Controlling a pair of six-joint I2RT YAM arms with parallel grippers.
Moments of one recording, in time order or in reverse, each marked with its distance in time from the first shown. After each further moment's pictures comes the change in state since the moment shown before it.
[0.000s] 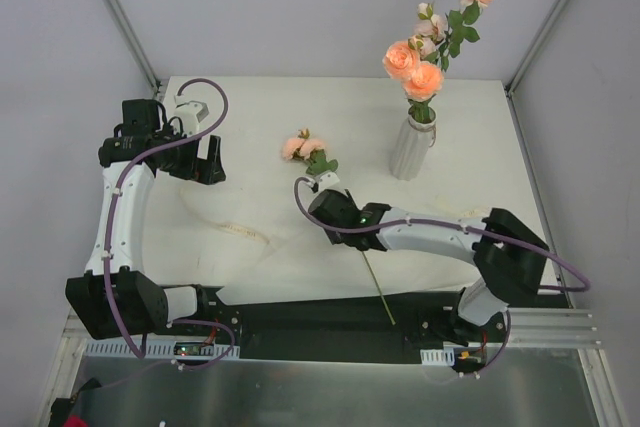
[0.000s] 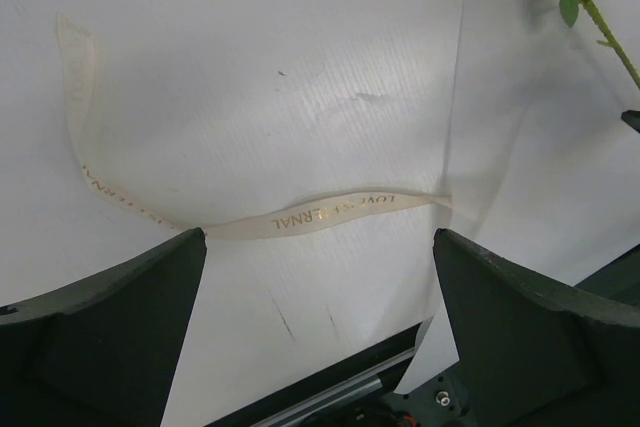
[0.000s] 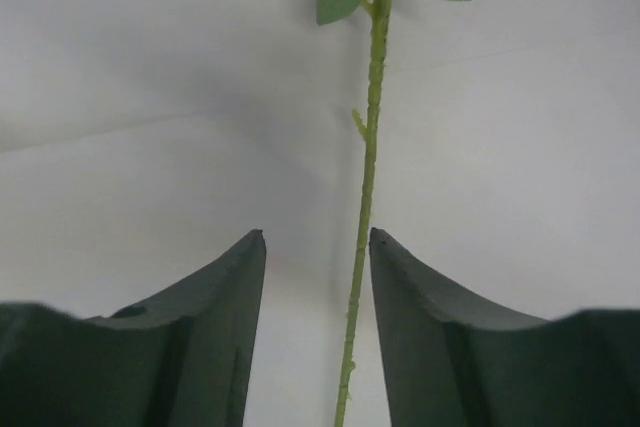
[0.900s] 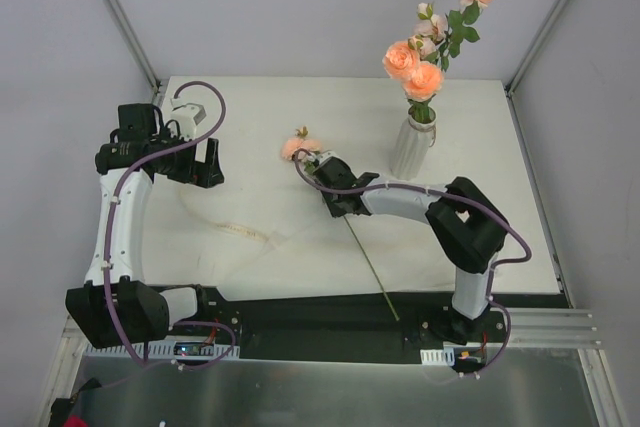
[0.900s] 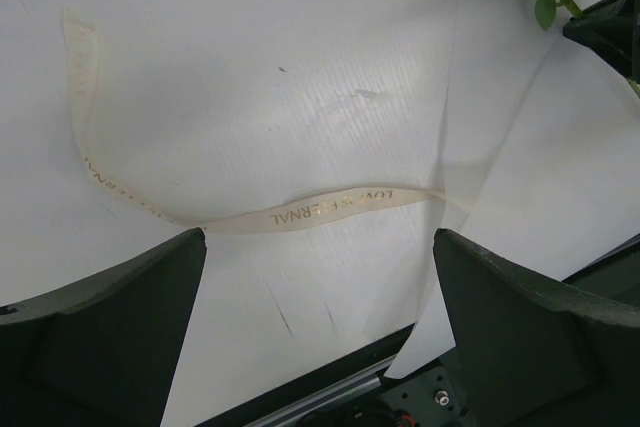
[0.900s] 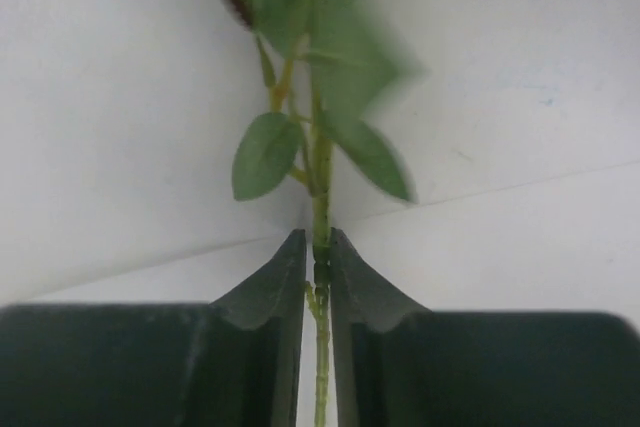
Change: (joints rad) left arm 0.013 -0.047 -0.023 -0.002 0.006 0.002; right arm -0.234 0.337 0.194 0.074 -0.254 -0.112
